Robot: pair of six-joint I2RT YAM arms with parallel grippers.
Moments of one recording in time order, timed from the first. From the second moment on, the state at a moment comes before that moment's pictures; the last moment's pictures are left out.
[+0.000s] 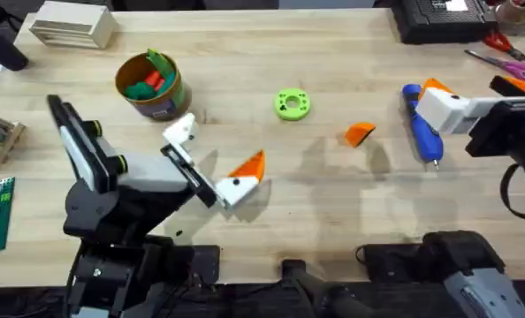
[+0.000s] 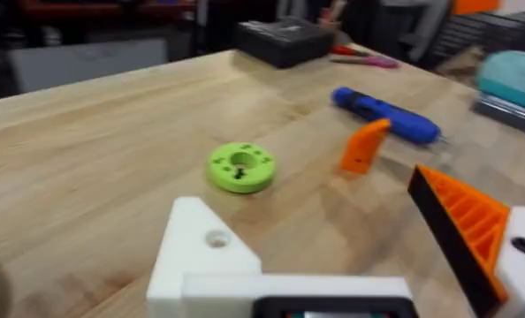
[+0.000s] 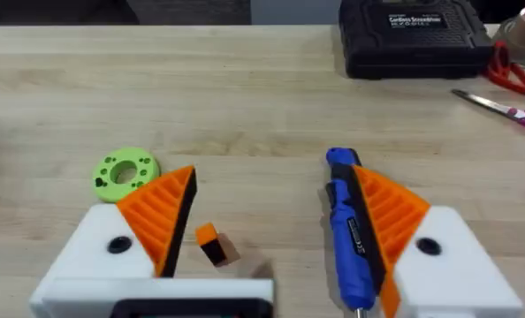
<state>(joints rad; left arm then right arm) -0.11 0.01 0.01 -0.06 0.72 -0.11 0.00 0.43 0.69 -0.67 -0.01 0.02</state>
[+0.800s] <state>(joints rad) -0.11 0.01 0.01 -0.07 0.92 -0.11 0.08 0.76 0.86 -0.99 -0.21 -0.06</state>
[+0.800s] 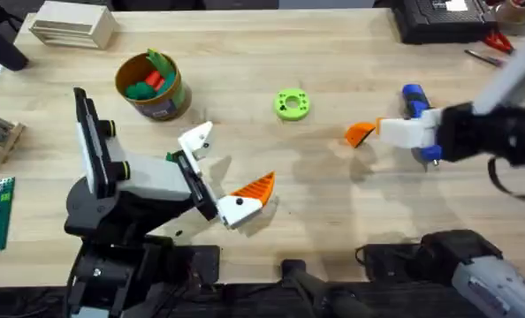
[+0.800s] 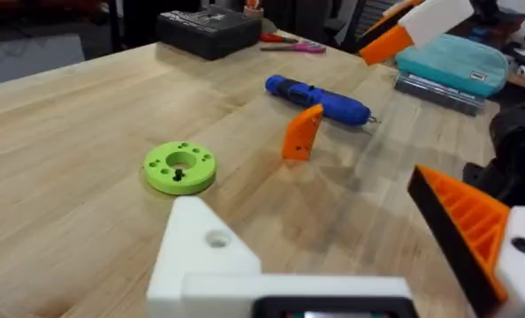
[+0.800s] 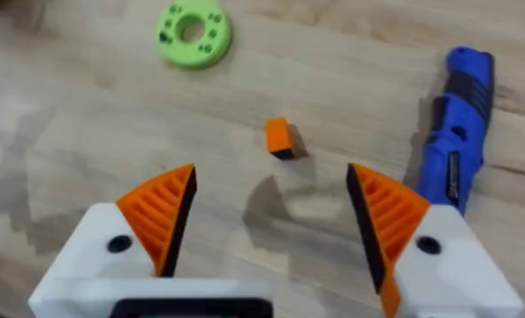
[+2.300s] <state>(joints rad) -0.11 0.01 0.01 -0.07 0.92 -0.11 0.17 1.39 0.96 -0.93 -0.15 -0.25</state>
